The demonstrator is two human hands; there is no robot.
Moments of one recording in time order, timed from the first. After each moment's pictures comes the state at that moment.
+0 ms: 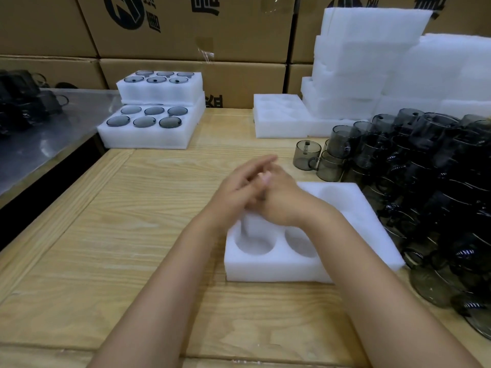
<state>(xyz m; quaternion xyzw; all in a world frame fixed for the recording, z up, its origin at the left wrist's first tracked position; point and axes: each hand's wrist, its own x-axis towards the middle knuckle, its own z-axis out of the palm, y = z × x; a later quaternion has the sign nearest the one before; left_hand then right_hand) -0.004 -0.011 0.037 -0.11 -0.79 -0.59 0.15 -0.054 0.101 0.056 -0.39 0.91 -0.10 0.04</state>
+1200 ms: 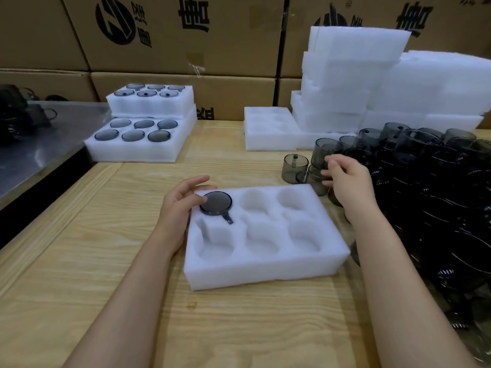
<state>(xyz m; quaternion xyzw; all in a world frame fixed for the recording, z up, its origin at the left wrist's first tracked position) -0.009 -0.063 0.008 0.11 -0.62 -0.76 0.19 -0.135 0.196 0.051 -0.05 0.79 -0.60 -0.10</state>
